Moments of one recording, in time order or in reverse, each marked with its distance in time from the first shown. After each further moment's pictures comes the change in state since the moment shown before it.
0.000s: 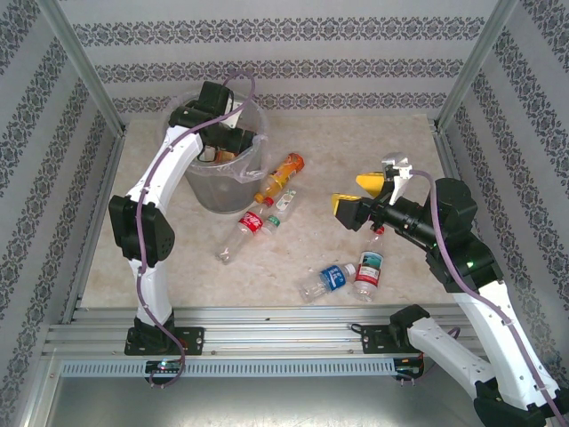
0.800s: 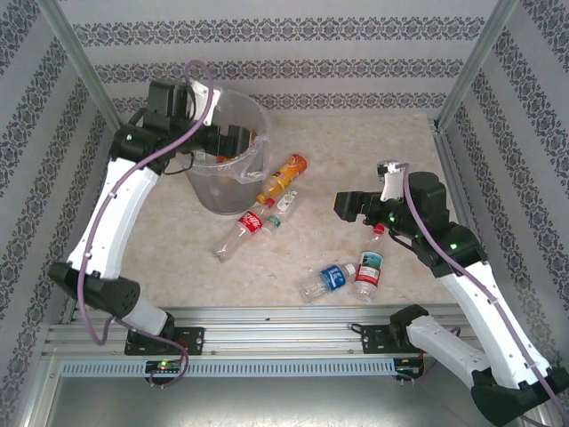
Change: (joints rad) left arm -0.034 -0.487 -0.214 0.050 0.218 -0.016; right arm -0.006 0.113 -0.013 -0.239 0.259 0.167
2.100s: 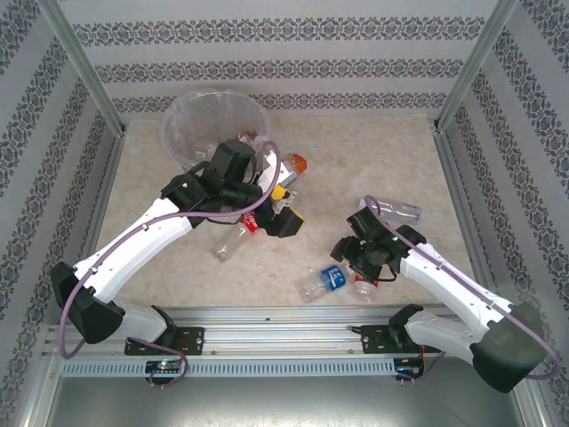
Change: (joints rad) left arm -0.388 -0.109 -0.398 0.232 0.223 0.084; right arm 0.173 0.196 -0.329 -0.179 0.116 0.677
